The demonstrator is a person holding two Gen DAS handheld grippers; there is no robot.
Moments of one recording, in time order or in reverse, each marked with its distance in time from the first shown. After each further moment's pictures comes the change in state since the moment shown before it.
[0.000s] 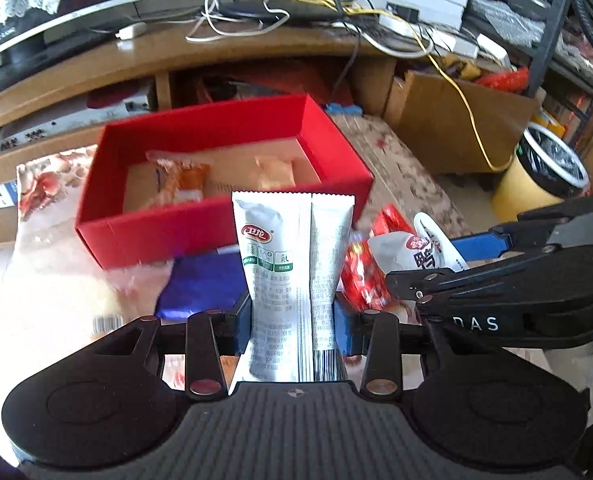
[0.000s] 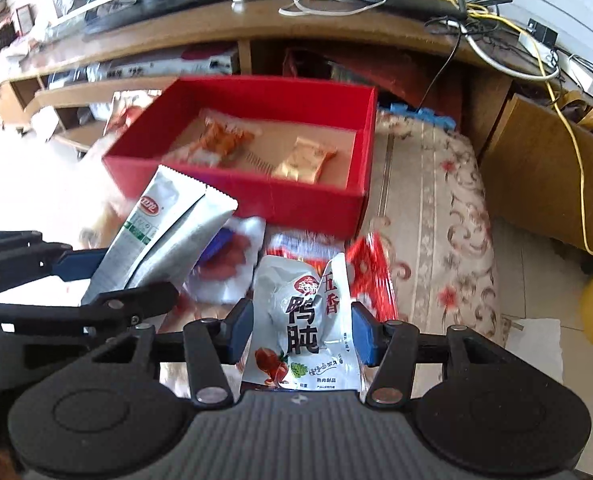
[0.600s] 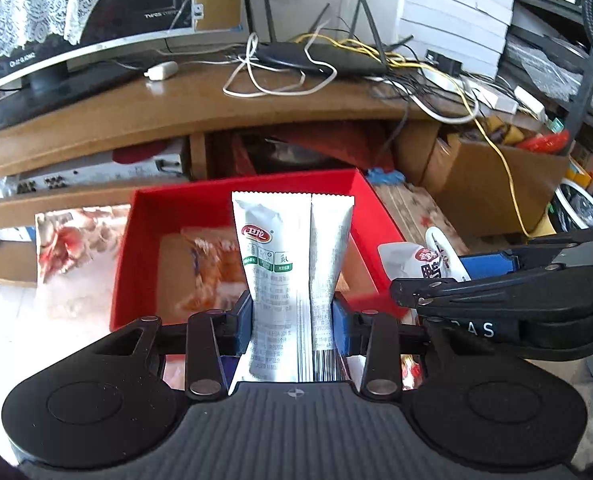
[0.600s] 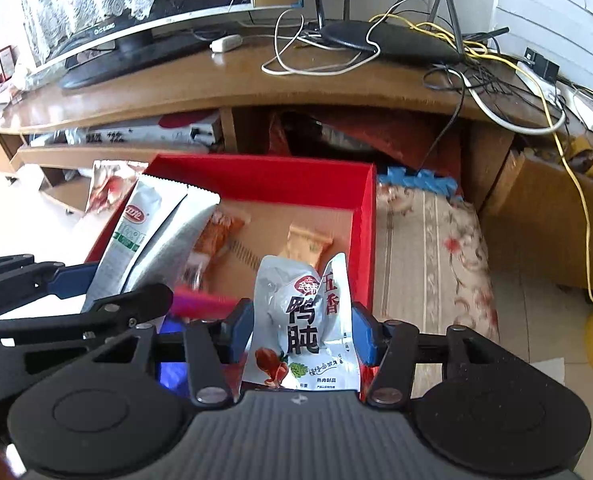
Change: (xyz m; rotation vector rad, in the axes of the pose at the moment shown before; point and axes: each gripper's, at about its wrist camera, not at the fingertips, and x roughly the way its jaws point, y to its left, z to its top) left arm 0.017 0.035 0.067 -0.043 -0.090 0.057; right arm 0.020 -0.001 0.082 0.054 -0.082 -0.010
